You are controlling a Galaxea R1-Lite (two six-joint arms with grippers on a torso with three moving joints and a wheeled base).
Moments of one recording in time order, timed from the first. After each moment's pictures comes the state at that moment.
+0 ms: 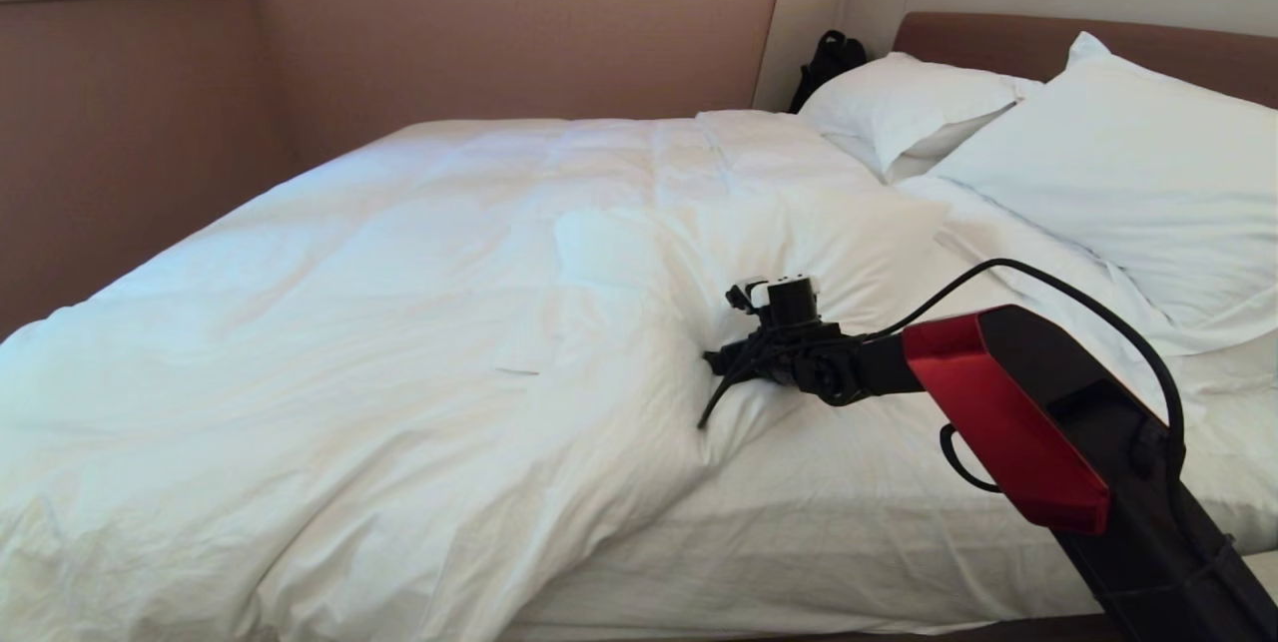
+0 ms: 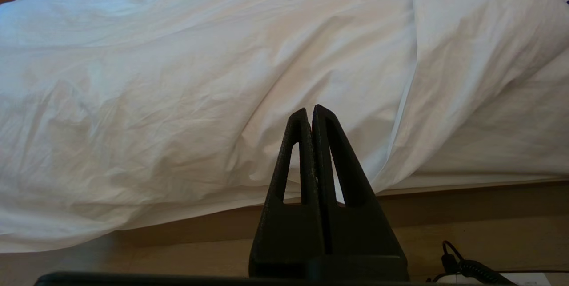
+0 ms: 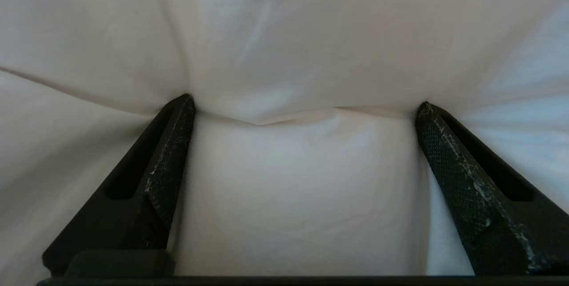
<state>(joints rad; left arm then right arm) 0.00 0.00 0.00 0.02 -0.04 0.06 0.36 2.67 -1.93 -0.18 -0.11 -0.05</state>
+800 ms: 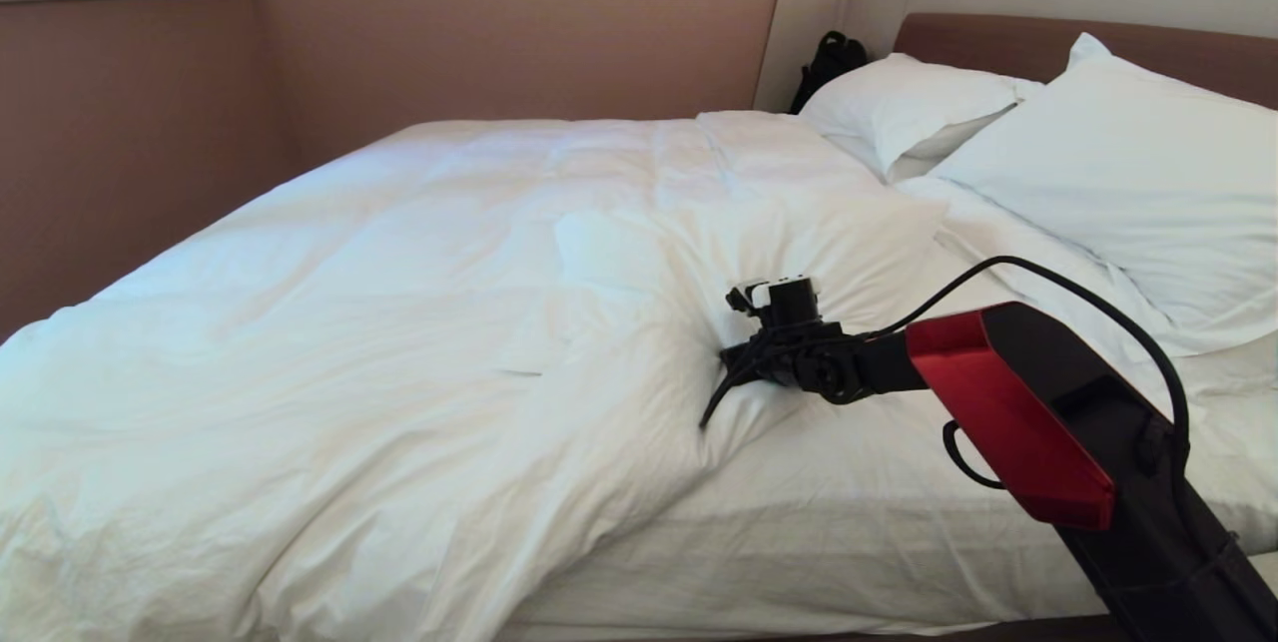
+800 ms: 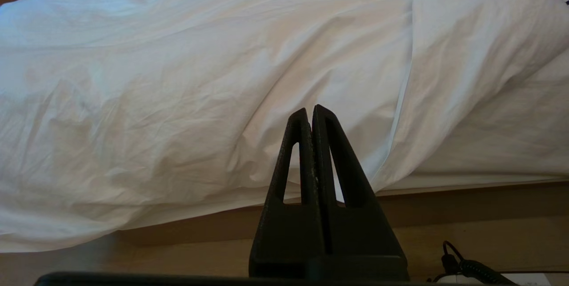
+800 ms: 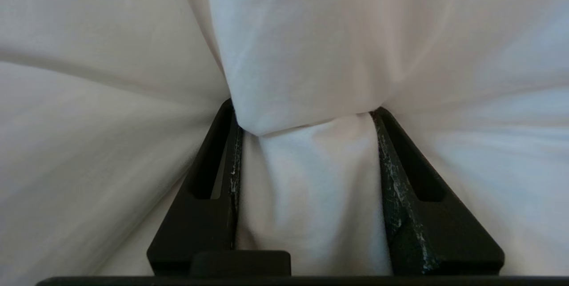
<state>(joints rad) 0.00 0.00 0.00 0.02 -0.03 0.06 0.34 2.64 -1.91 -0.16 -0.12 -0.07</state>
